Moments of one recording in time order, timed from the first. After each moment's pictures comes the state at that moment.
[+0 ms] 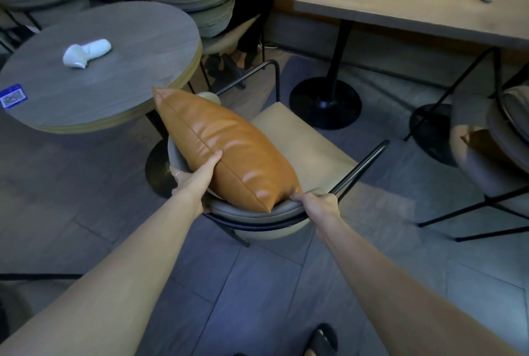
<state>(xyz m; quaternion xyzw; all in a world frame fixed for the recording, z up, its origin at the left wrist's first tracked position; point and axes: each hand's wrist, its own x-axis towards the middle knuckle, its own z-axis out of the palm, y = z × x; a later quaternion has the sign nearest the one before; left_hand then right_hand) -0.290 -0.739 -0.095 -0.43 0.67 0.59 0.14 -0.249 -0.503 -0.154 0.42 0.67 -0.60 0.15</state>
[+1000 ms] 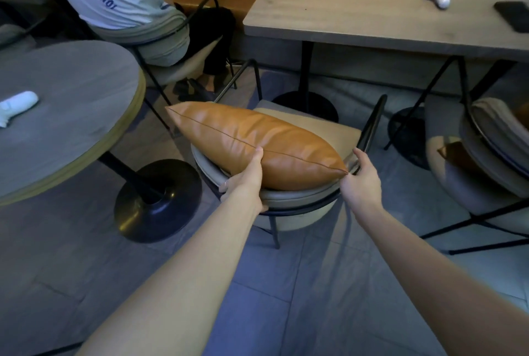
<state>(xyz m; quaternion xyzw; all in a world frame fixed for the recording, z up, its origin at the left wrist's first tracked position) -0.411 -0.526 -0.104 -0.45 0.60 0.63 0.19 -0.357 -0.334 -0.120 0.31 0.78 -0.55 -0.04</state>
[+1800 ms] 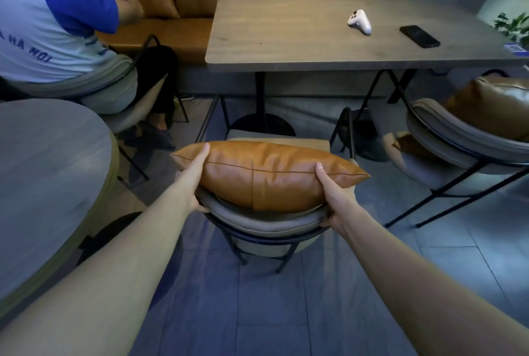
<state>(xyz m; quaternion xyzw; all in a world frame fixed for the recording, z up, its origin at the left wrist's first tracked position) -0.548 -0.663 -0.081 -0.25 0.66 0.63 0.31 -0.390 -0.438 -0.097 0.48 0.47 -0.73 -0.11</state>
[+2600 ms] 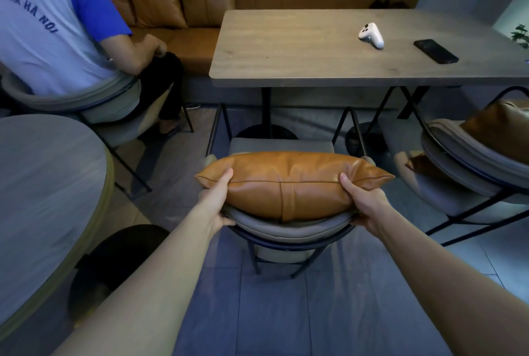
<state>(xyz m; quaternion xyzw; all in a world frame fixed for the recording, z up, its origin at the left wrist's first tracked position) -0.568 -0.612 -0.105 -0.26 0.63 0.66 0.32 -0.429 -0.352 -0.104 0.46 0.56 -0.68 -0.08</state>
